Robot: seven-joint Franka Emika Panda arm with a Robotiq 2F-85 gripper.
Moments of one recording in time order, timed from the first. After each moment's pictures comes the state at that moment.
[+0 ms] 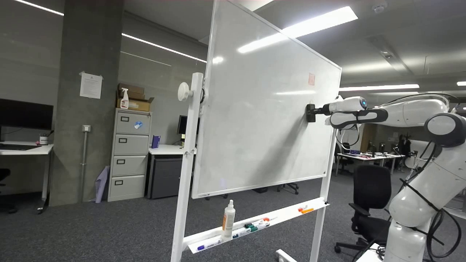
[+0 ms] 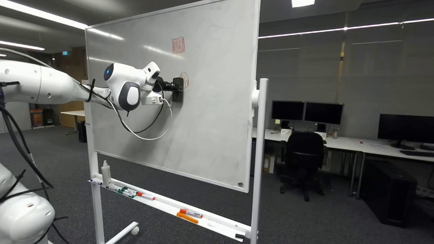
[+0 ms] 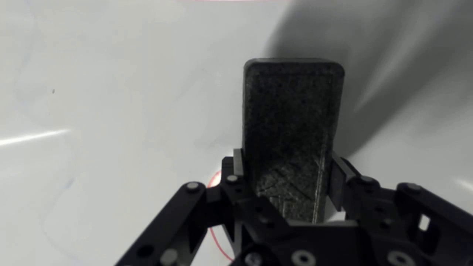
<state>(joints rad) 0.01 -0.47 -0.26 -2.20 -0.13 3.15 -0.08</state>
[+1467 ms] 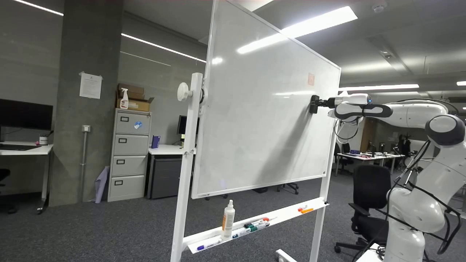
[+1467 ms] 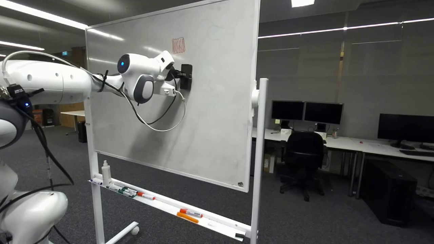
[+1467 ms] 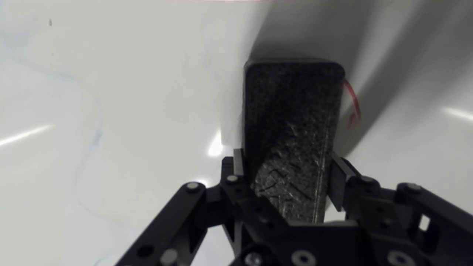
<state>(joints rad) 0.56 -0.51 -0.75 -2.01 -0.14 3.15 -0.14</state>
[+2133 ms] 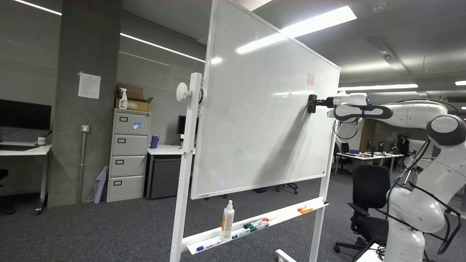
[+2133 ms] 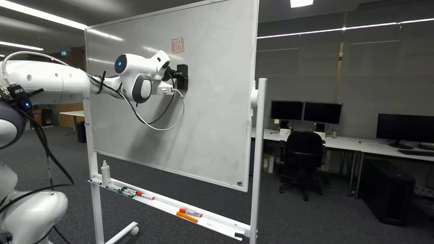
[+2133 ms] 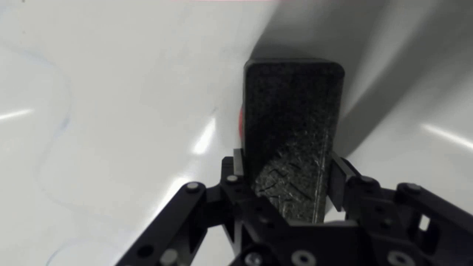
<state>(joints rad) 0.57 -0.52 -0.73 -2.02 -0.22 3.15 -0.14</state>
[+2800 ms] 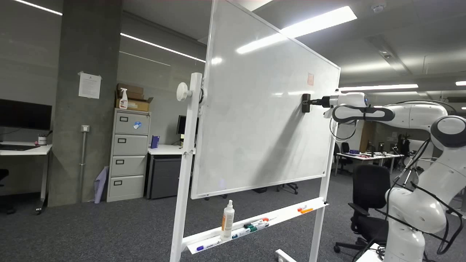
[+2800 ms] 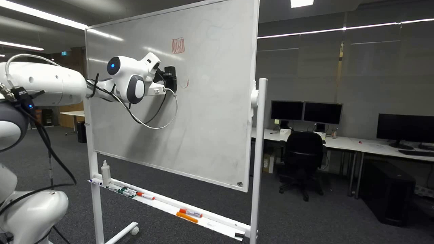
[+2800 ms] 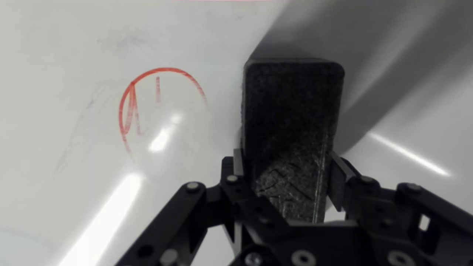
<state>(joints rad) 0.61 -0.56 -0.67 -2.08 -0.31 3.15 -0.15</state>
